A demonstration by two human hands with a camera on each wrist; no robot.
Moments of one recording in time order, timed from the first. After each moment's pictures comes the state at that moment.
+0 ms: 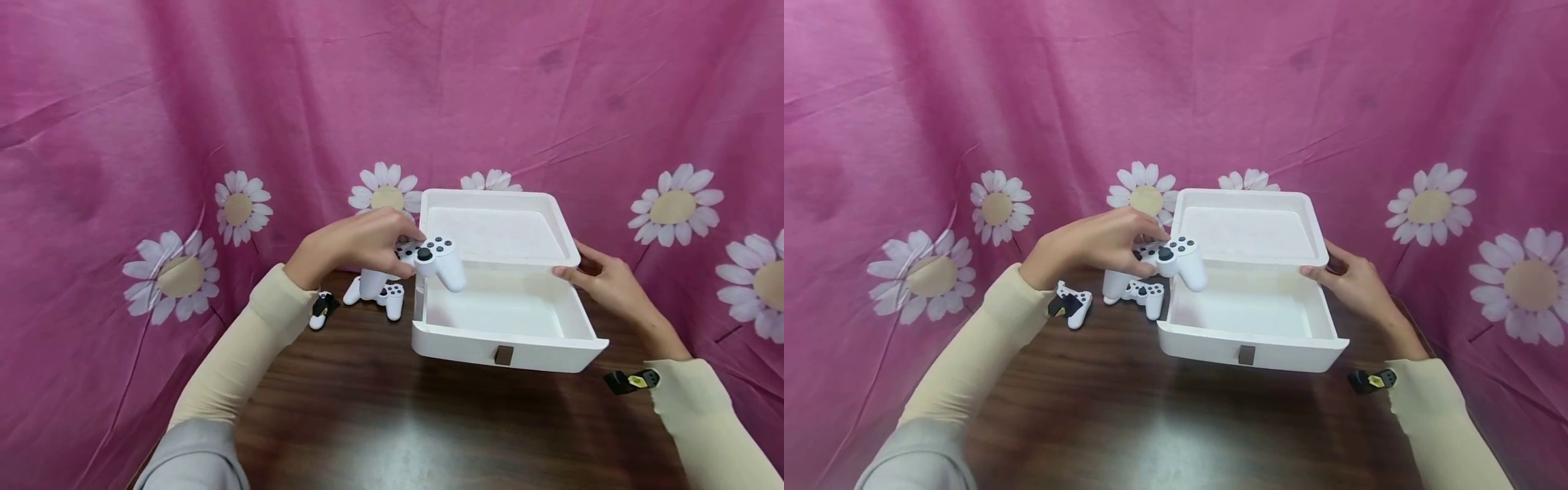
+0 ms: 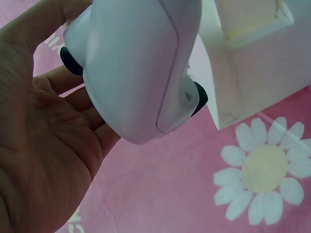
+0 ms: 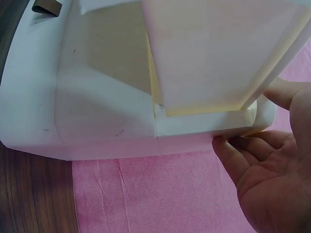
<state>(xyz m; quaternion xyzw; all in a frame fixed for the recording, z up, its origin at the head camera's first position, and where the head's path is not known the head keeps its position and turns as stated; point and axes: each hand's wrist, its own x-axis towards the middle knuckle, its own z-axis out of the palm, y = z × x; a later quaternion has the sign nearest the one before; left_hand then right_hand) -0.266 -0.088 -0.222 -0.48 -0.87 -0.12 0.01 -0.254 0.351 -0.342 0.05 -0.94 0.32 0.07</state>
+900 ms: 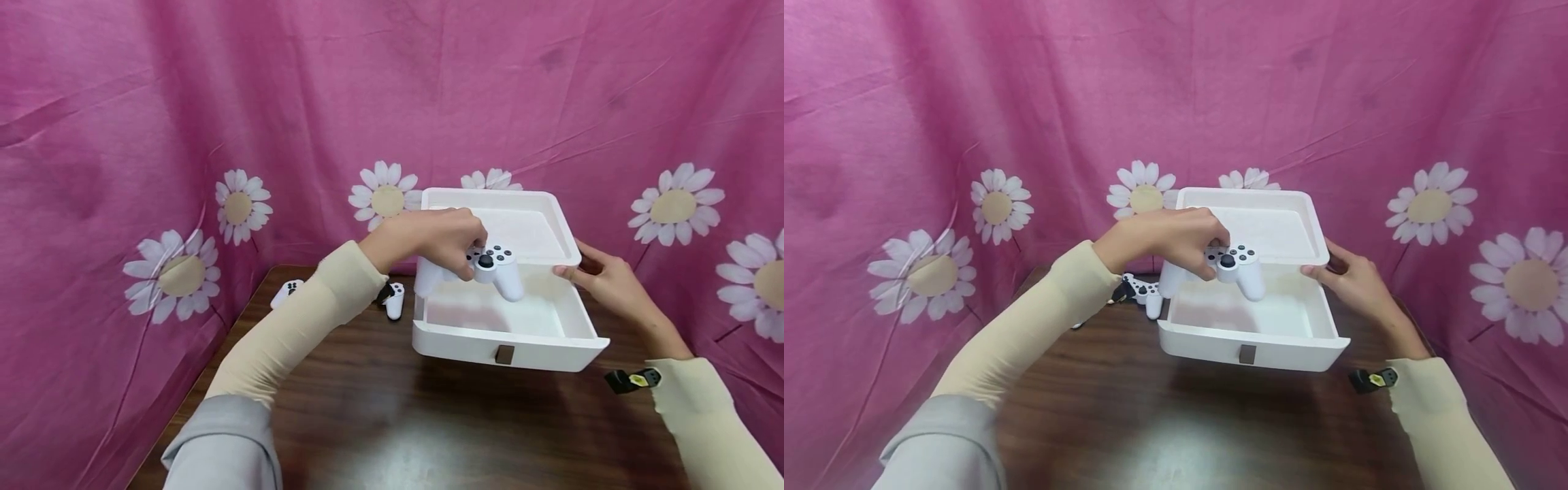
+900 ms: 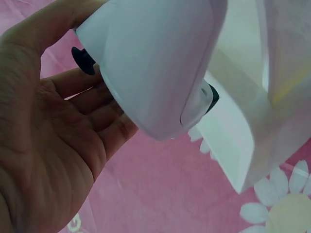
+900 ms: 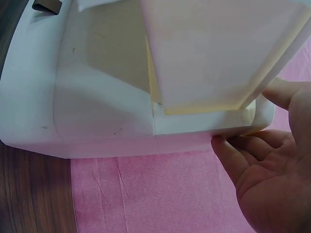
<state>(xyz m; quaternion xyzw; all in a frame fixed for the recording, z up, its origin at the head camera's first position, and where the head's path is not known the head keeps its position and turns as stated) -0.276 0.012 -0.210 -0.49 -0.87 -0.02 -0.06 -0.255 0.352 -0.343 0.06 -0.94 0.31 0.09</state>
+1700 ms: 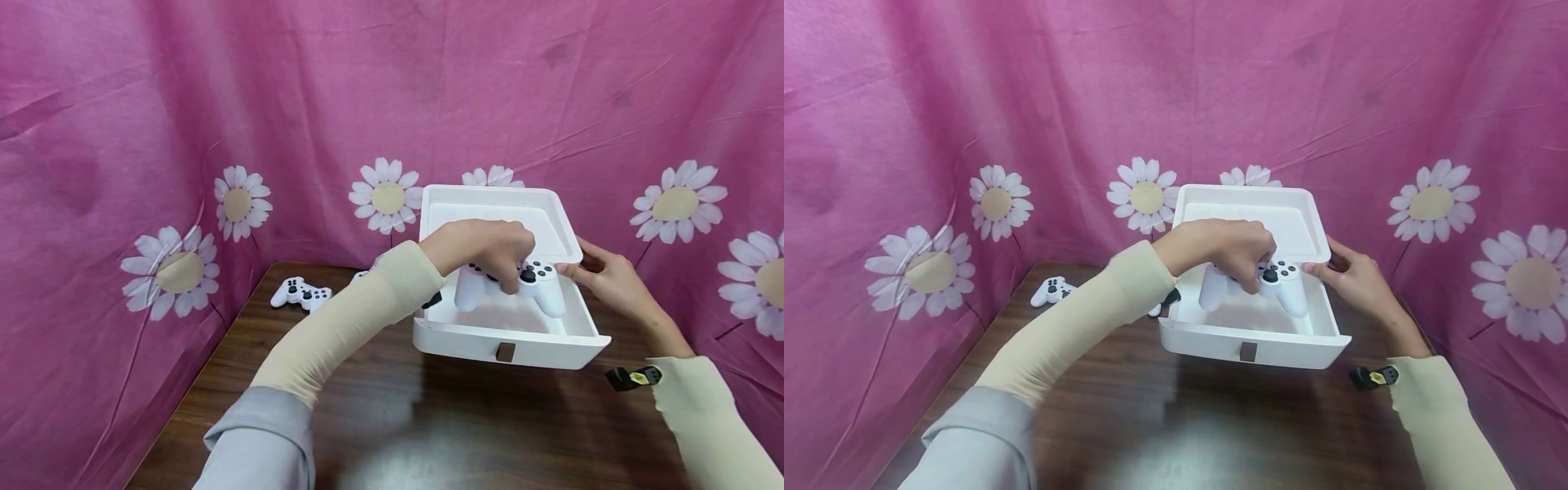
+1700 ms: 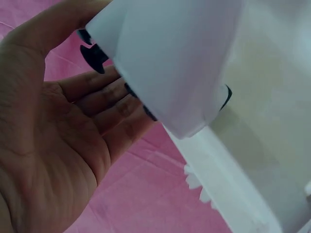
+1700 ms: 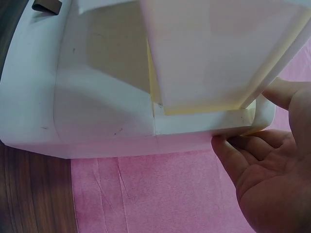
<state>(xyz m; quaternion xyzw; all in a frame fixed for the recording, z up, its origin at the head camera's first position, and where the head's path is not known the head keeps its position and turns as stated) -0.276 0.084 -0.225 -0.47 -0.87 0.00 -0.13 -0.254 0.351 -0.340 0.07 -0.94 0.32 0.10</state>
